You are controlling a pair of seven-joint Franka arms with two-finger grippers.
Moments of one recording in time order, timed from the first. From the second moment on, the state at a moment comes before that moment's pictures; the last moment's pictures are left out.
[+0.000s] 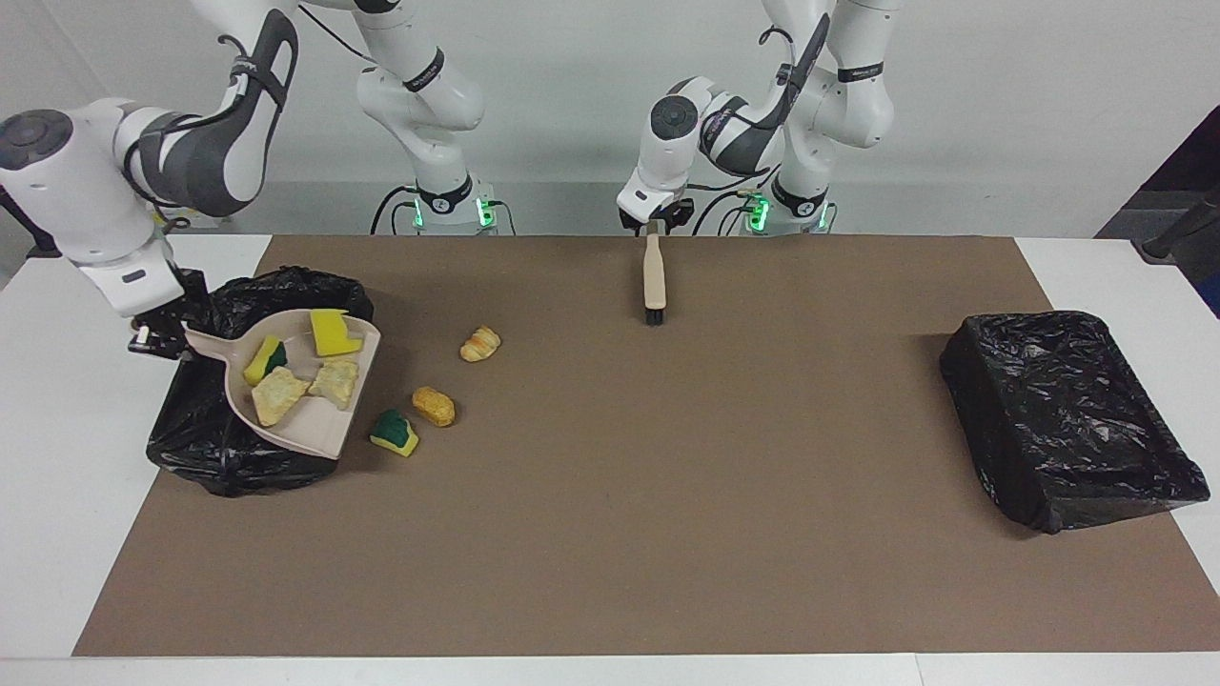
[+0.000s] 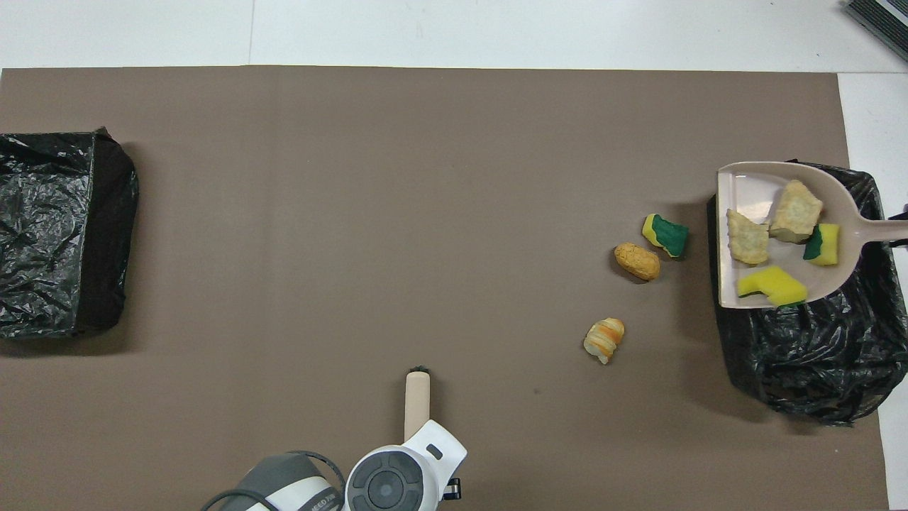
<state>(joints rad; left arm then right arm) -0.76 -0.17 -0.20 -2.48 -0.34 2.12 -0.76 -0.28 0.17 -0.10 -1.67 -0.08 1.90 -1.83</state>
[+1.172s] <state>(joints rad) -0.09 -0.18 -0.14 -1.91 -0.05 1.71 0.05 -0.24 0.13 -0.10 -1.63 -0.58 1.78 -1.90</state>
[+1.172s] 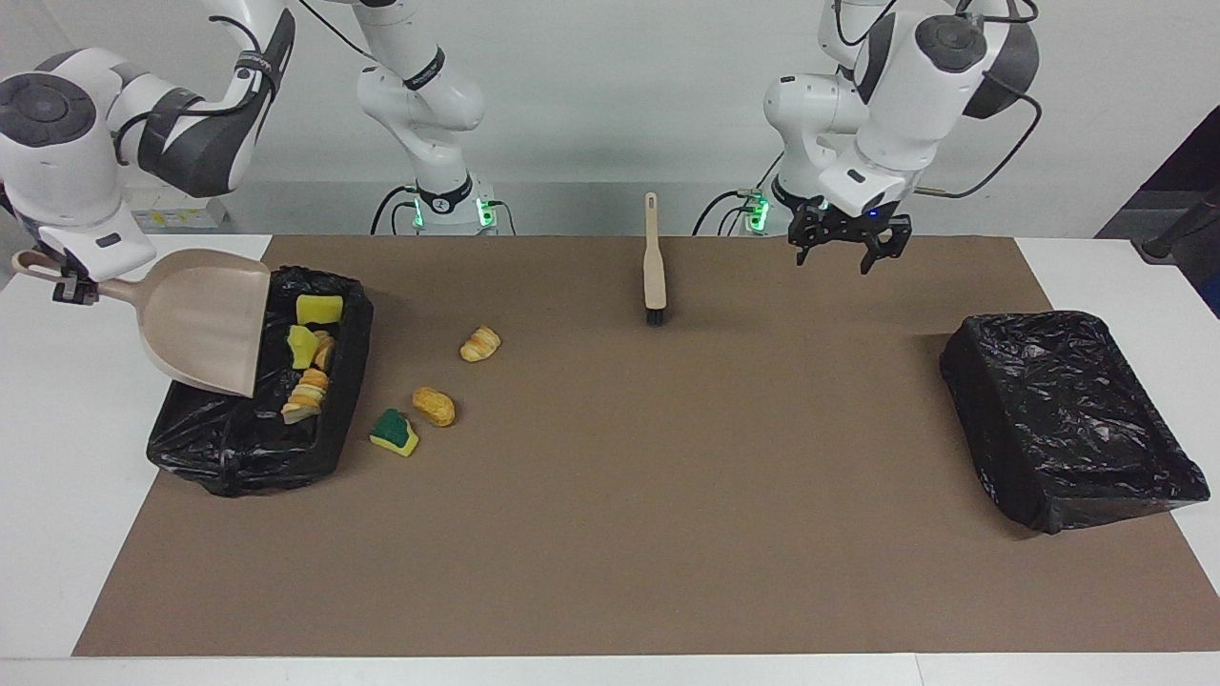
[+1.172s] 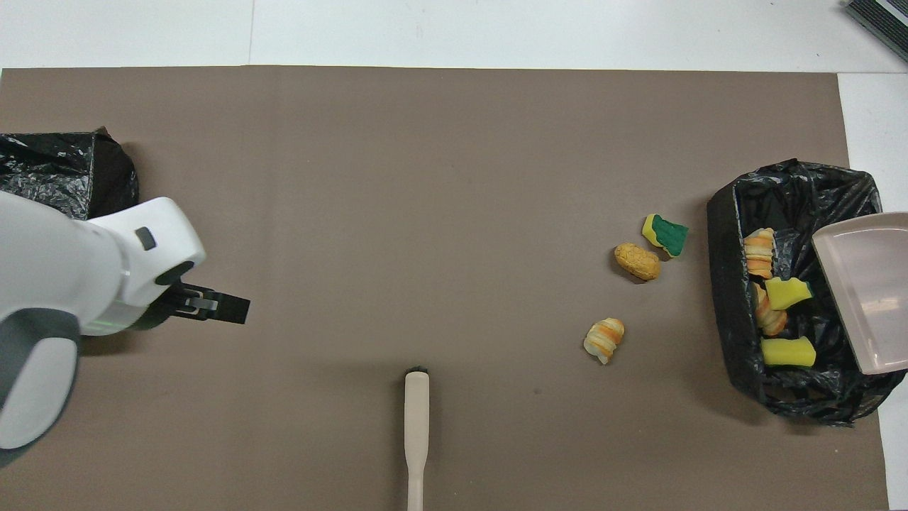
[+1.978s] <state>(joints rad) -0.12 0.01 0.07 -1.53 -0.05 1.56 0.22 -0.09 0.10 -0.08 -1.62 -0.23 1.67 -1.30</state>
